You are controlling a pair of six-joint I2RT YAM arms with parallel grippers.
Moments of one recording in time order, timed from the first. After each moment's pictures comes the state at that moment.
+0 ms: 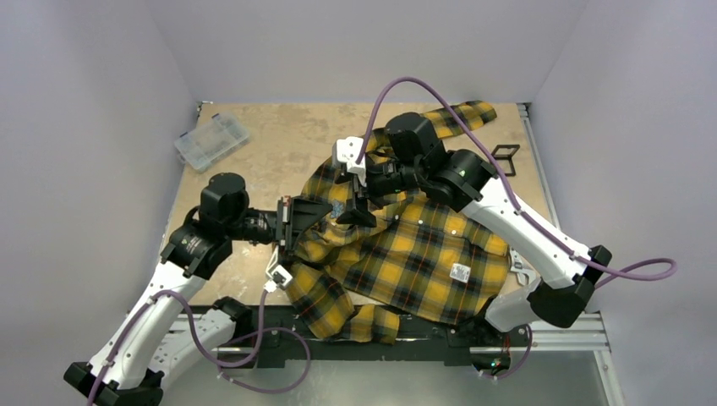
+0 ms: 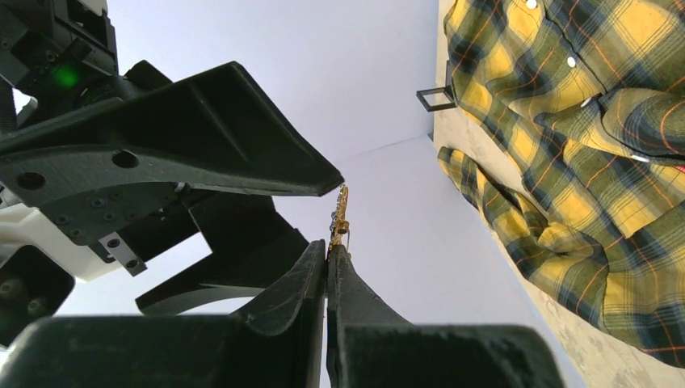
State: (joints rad) left arm -0.47 0.78 0.95 -0.56 1.00 2.09; right arm 0.86 1.44 1.69 -0.77 -0.60 -0.48
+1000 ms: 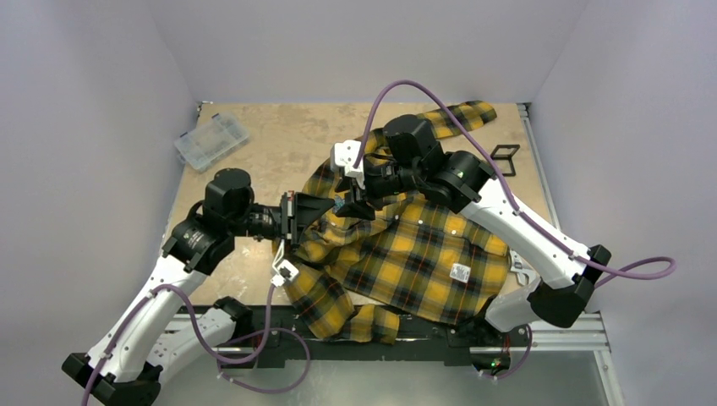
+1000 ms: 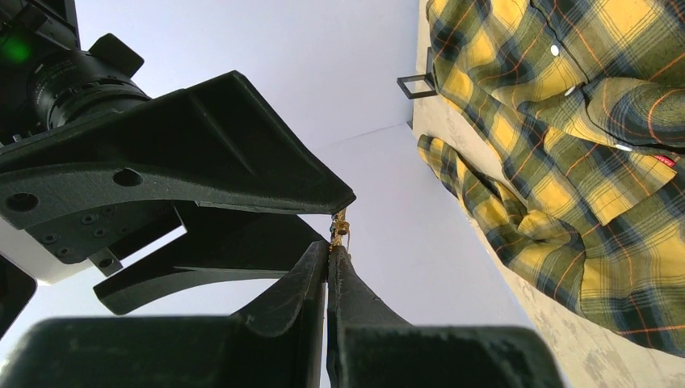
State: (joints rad) left arm -0.52 0.83 1.00 -0.59 0.90 2.05; right arm 0.88 1.44 1.68 -0.76 -0.57 -0.50
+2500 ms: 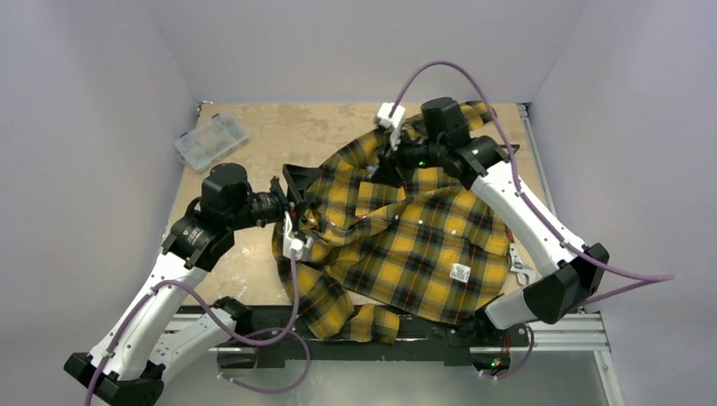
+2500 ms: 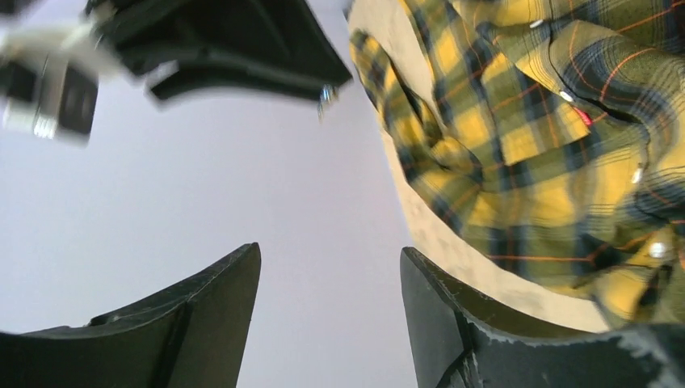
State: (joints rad) left arm -0.49 0.83 1.01 -0.55 0.66 1.72; right arm 0.63 1.46 1.57 -0.72 -0.57 -0.35
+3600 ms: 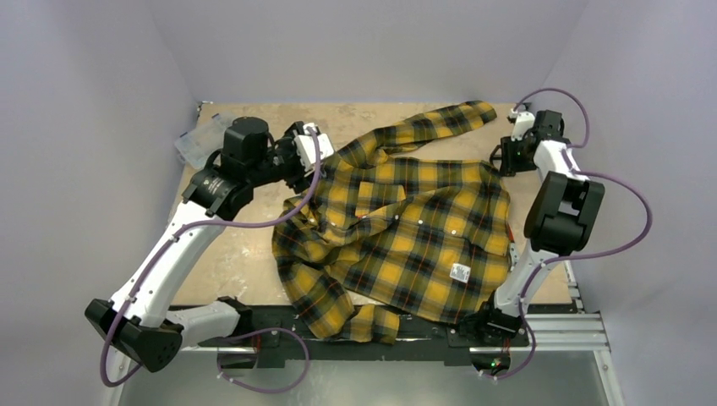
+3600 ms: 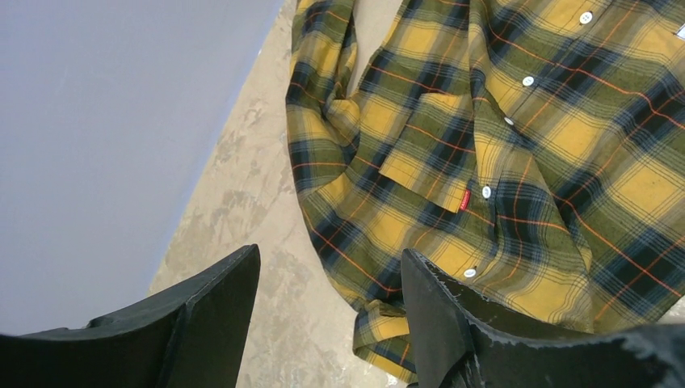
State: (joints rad) left arm -0.48 1.16 1.32 -0.58 0.37 0.64; right arm -0.31 1.94 1.49 -0.54 -0.17 -0.38
